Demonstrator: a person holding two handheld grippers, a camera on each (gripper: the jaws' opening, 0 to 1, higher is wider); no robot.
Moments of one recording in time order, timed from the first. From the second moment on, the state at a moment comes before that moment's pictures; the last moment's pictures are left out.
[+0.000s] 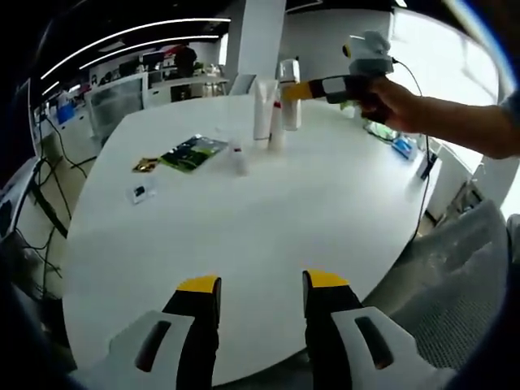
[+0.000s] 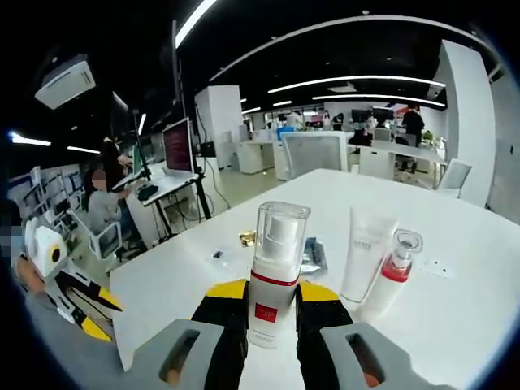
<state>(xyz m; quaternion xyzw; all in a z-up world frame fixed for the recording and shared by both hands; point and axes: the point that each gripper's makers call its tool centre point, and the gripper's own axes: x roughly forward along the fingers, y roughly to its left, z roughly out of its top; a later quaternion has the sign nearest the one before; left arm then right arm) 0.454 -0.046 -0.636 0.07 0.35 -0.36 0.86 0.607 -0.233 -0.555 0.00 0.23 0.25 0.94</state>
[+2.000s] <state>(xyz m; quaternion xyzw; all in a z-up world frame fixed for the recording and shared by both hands) 0.453 -0.042 -0.644 0.06 0.37 -0.35 0.86 0.633 -0.252 -0.592 -0.02 0.26 0.24 0.94</state>
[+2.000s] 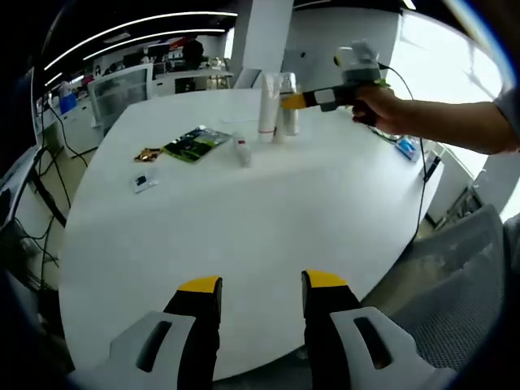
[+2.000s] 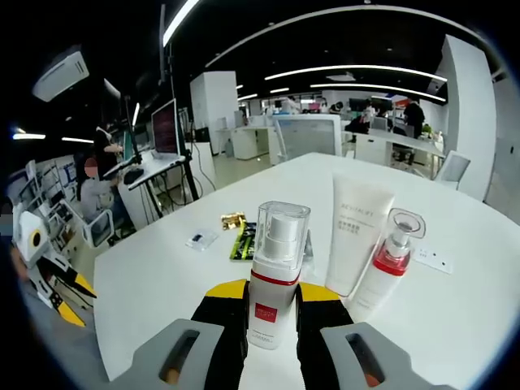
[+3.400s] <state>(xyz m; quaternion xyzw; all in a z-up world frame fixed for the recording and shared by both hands) 0.449 -0.042 -0.652 0.07 0.39 -0.36 0.85 0.647 -0.265 -0.612 -0.04 0.25 0.23 0.94</state>
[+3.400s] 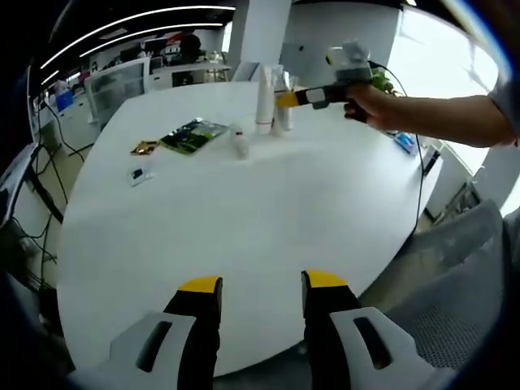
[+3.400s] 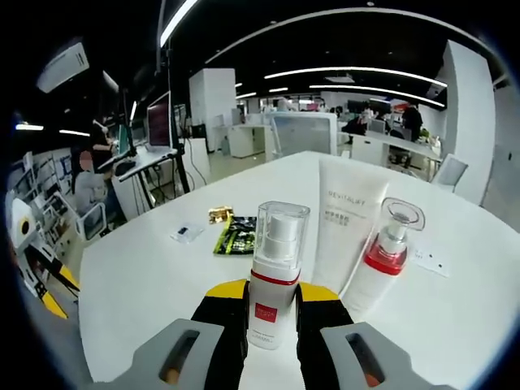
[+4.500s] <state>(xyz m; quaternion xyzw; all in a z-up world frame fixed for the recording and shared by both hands) 0.444 -0.041 -0.658 0.08 0.40 -0.36 0.84 0.667 -0.270 -0.625 -0.08 0.14 0.20 0.97</state>
